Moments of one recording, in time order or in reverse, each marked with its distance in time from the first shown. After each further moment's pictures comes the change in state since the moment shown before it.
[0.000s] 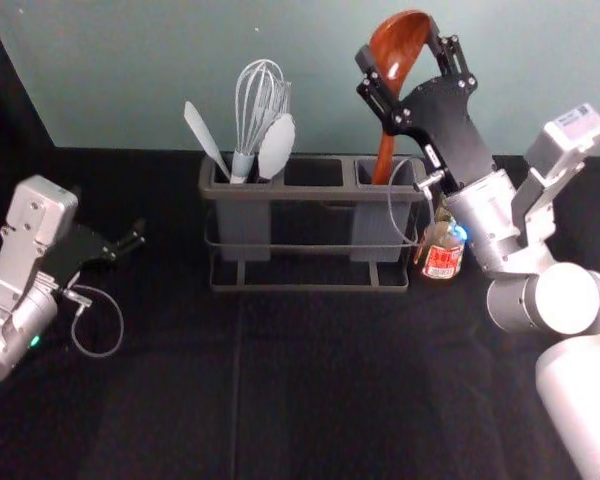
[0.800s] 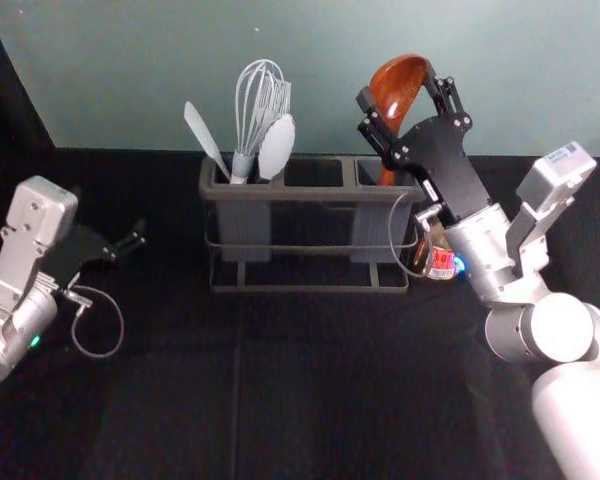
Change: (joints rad) left arm 0.000 0.000 0.000 0.000 0.000 0.000 0.000; right arm -0.023 -0.016 0.025 0.075 0.003 -0.035 0.033
